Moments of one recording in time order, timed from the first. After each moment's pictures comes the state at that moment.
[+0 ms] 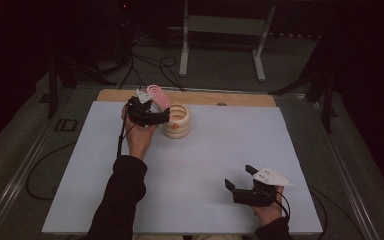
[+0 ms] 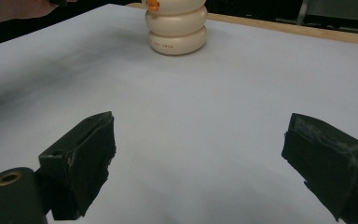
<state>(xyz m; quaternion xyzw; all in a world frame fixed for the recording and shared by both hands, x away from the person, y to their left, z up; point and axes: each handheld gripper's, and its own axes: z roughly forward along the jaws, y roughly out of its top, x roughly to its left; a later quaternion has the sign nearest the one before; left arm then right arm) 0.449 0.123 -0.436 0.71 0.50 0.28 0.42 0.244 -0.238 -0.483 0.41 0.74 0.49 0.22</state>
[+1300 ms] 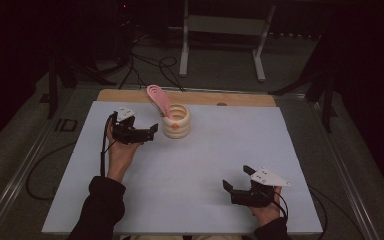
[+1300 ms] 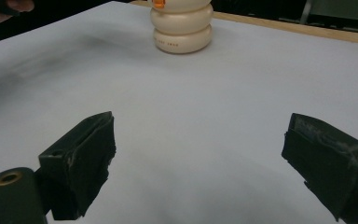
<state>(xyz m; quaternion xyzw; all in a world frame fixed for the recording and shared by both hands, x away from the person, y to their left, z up) 0.387 0.171 -0.442 0.72 0.46 0.23 0.47 0.243 -0.233 -0.484 0.40 0.74 0.49 0.22</state>
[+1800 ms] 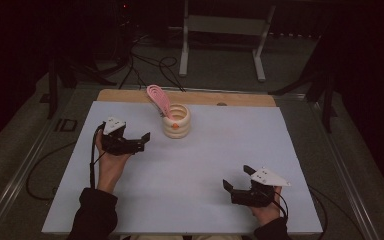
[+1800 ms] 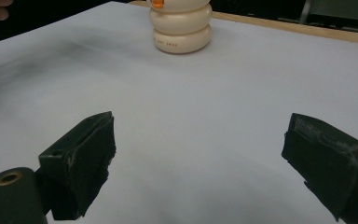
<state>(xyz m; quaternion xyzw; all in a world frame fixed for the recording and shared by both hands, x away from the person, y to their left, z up) 0.354 0.193 -0.448 0.71 0.46 0.23 0.48 0.244 -0.234 -0.484 0.40 0.74 0.49 0.22</state>
